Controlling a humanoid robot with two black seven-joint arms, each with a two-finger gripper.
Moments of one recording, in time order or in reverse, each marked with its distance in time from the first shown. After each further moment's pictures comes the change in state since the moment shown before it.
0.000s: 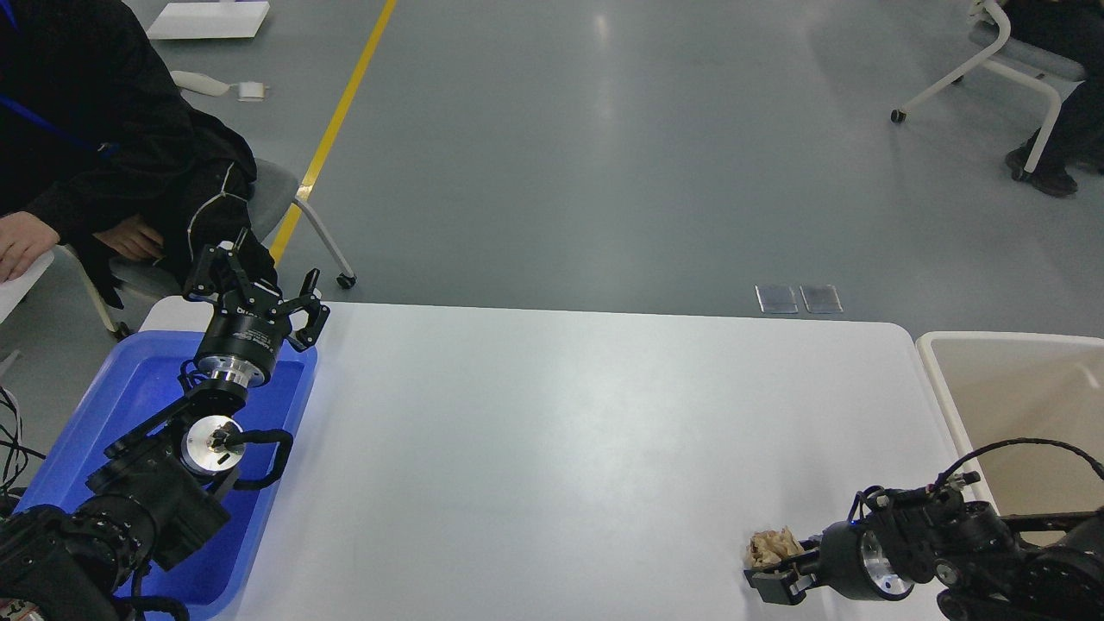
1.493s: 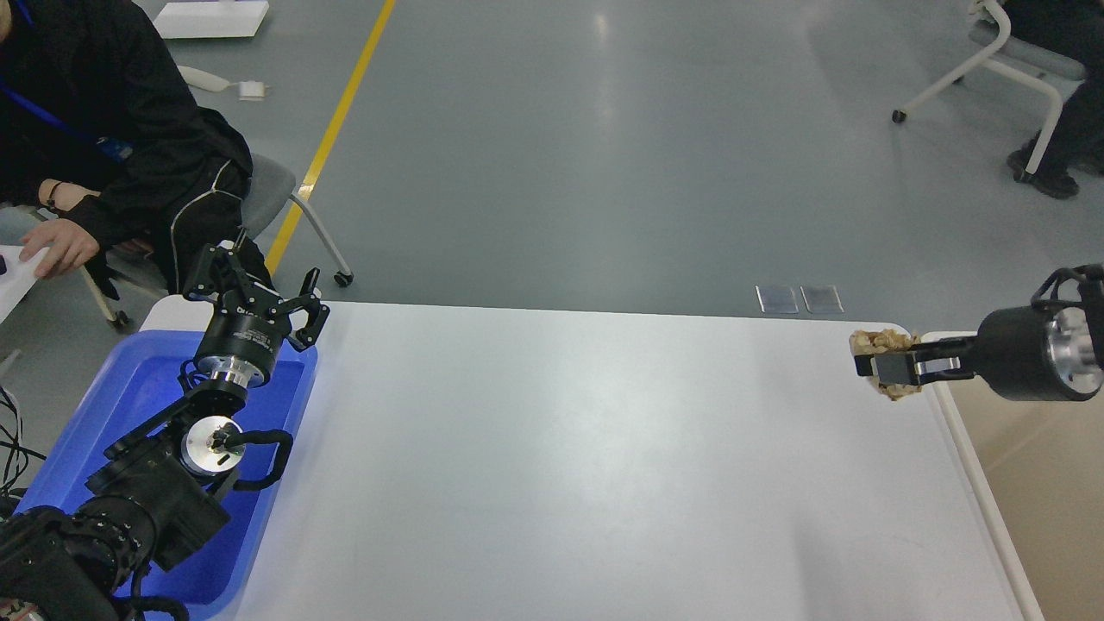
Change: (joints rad) left arm 0.000 0.000 0.000 0.000 0.000 0.001 0.000; right arm 0.522 -0.532 0.089 0.311 0.300 0.290 0.046
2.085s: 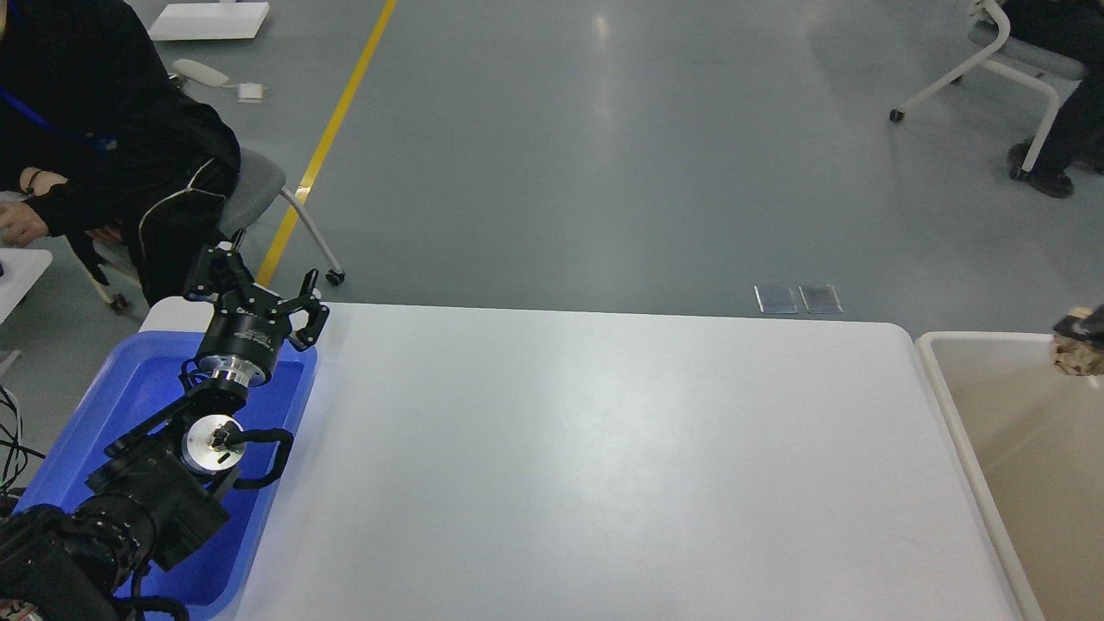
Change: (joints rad) left arm 0.000 0.000 0.000 0.000 0.000 0.000 0.000; right arm -0.371 -0.064 0.027 -0.430 0.899 -0.265 0.087
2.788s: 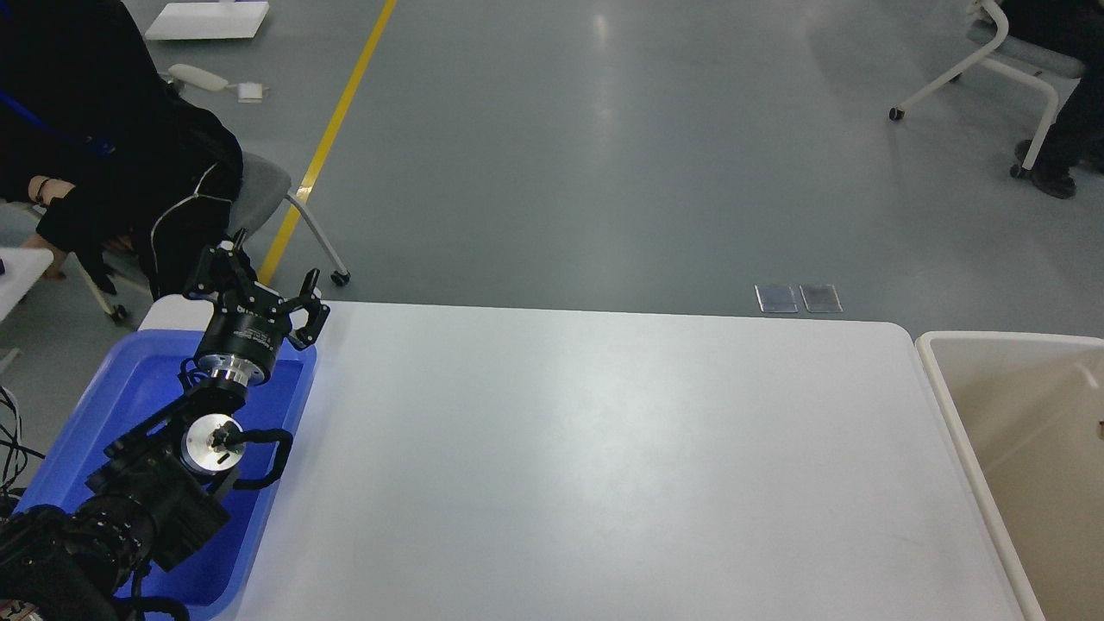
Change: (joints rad) left arm 0.000 0.000 0.000 0.000 0.000 0.000 0.000; right arm -0.360 0.594 0.161 -0.887 0.597 -0.029 -0.048
